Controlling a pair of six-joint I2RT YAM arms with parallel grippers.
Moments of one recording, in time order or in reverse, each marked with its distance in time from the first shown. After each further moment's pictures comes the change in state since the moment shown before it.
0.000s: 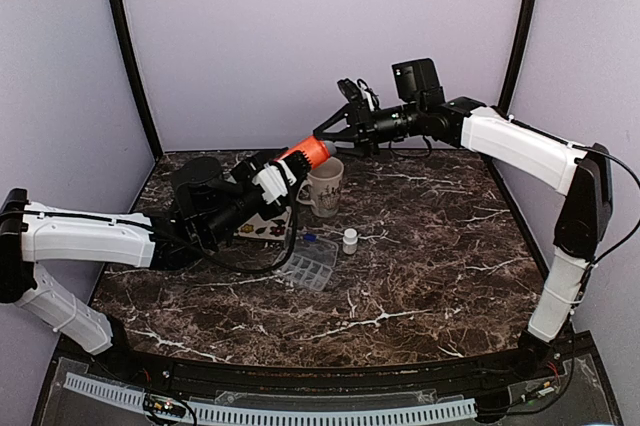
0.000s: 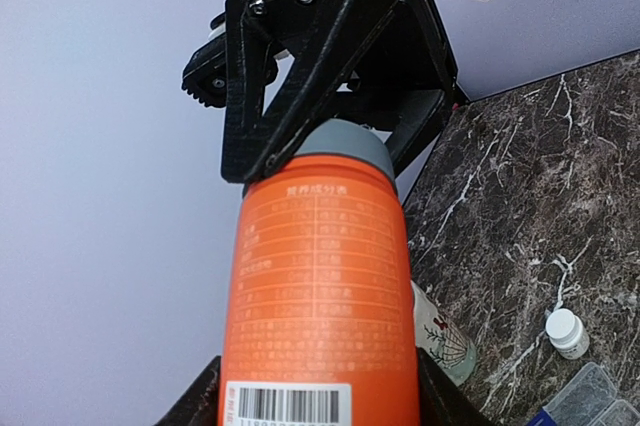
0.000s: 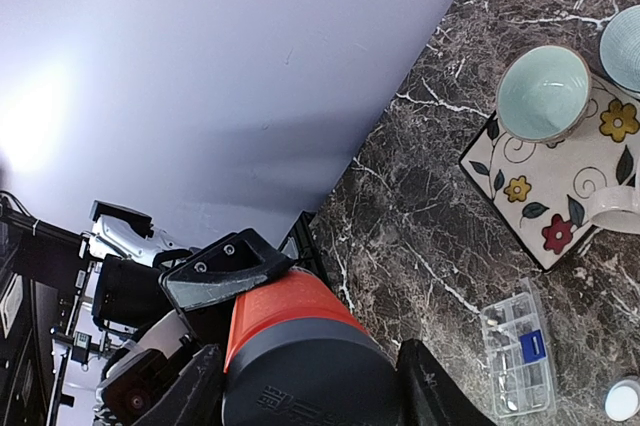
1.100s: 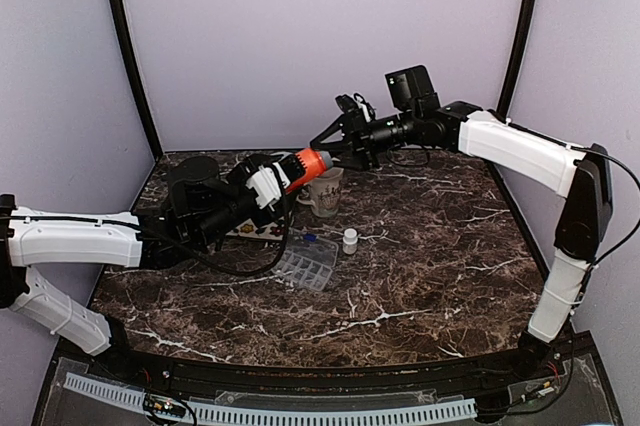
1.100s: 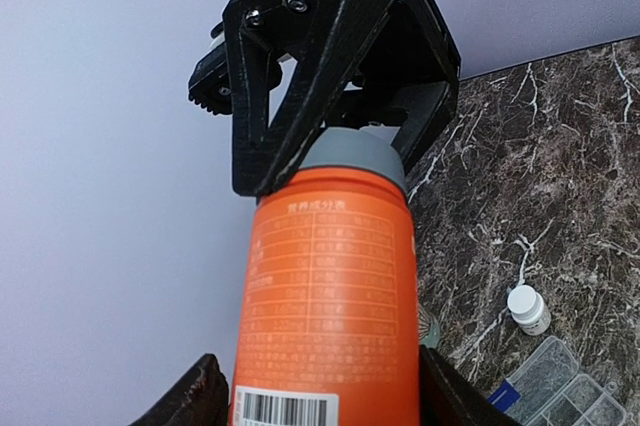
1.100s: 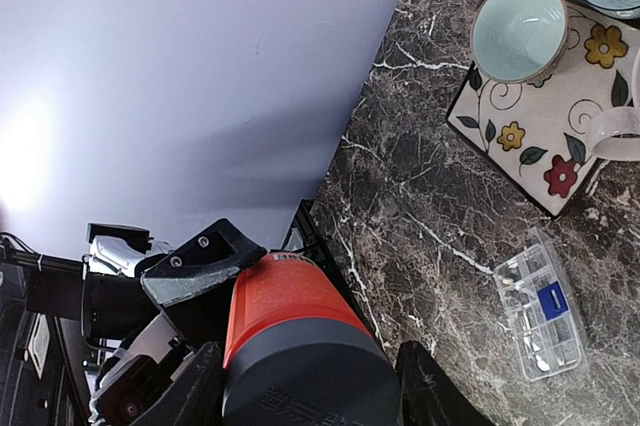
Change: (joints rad) left arm 0.000 -0.068 -0.001 -0.169 0.024 -0.098; right arm 0.026 -0.005 -0.029 -0.056 0.048 0.108
